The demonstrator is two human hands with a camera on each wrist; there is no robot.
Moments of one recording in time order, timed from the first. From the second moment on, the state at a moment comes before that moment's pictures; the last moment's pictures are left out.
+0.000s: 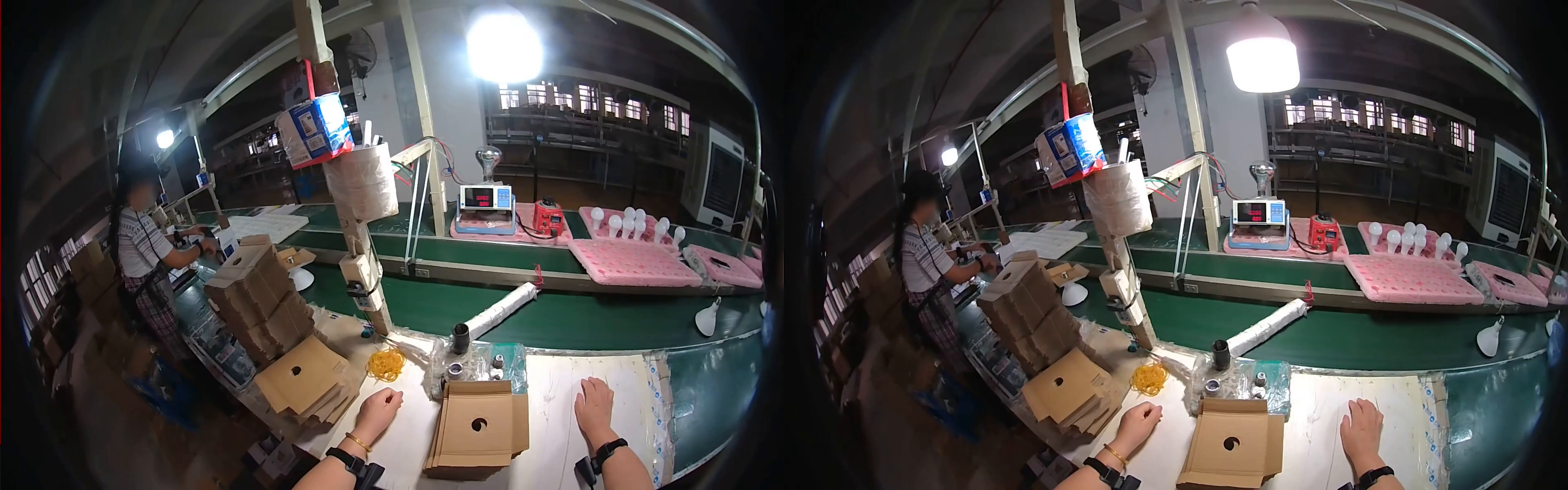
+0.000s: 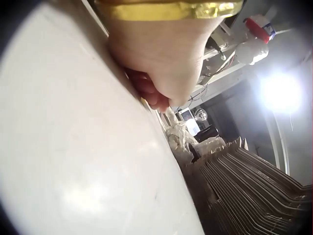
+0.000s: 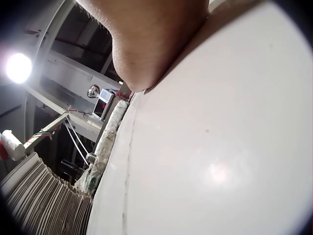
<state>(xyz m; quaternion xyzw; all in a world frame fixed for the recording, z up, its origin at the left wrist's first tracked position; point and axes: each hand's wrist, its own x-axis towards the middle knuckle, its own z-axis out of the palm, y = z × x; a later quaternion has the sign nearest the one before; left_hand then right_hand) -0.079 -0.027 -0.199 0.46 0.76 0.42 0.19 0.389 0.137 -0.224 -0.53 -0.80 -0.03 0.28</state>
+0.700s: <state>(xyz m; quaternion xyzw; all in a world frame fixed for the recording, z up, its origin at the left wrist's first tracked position) -0.070 -0.057 -0.196 0.54 0.68 0.47 0.17 0.392 0.141 -0.229 -0.53 -0.80 -0.03 0.27</state>
